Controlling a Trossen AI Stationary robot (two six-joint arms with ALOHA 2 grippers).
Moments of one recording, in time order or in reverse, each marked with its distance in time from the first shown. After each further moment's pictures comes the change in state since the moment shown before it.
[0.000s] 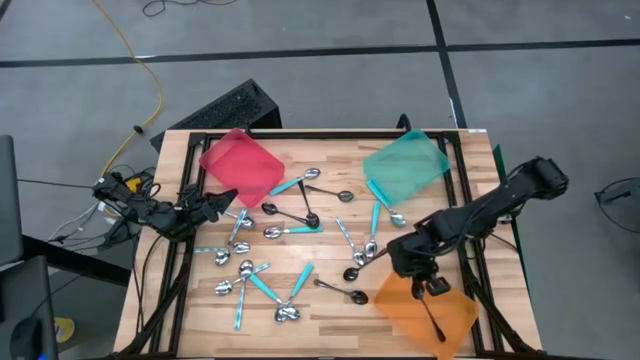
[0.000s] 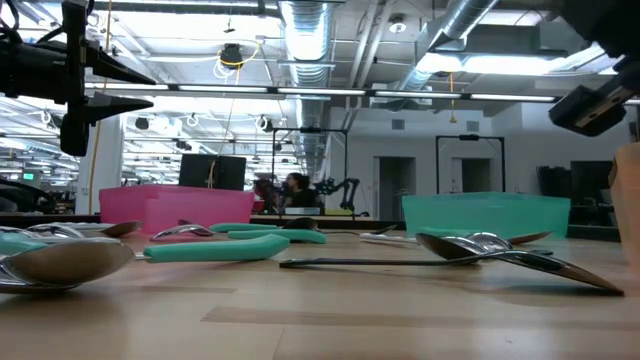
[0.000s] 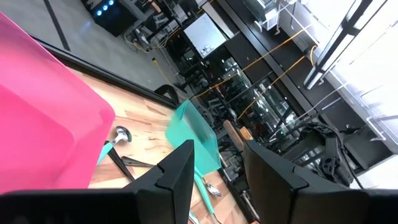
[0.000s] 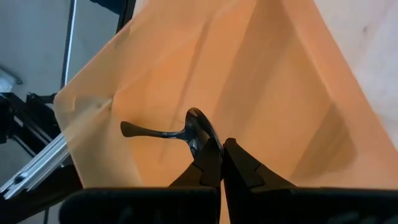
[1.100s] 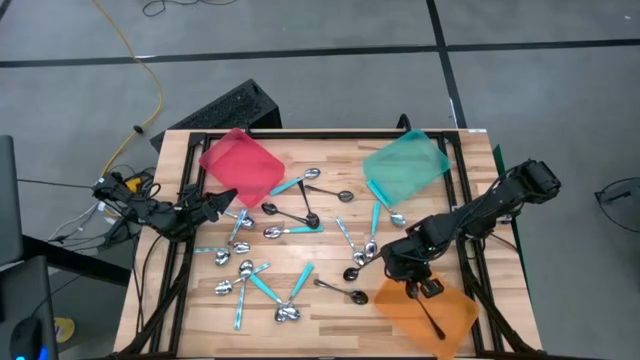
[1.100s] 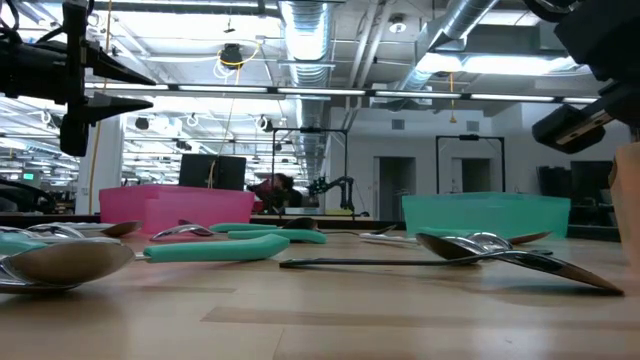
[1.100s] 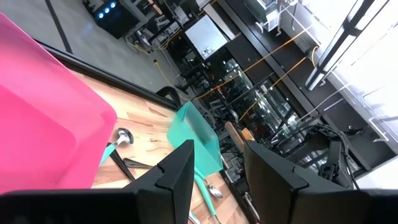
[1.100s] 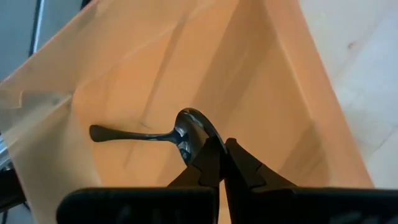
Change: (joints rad) left arm 0.000 0.000 0.000 -0.001 -0.010 0.008; right arm -0.004 0.094 0.000 0.014 0.135 -0.141
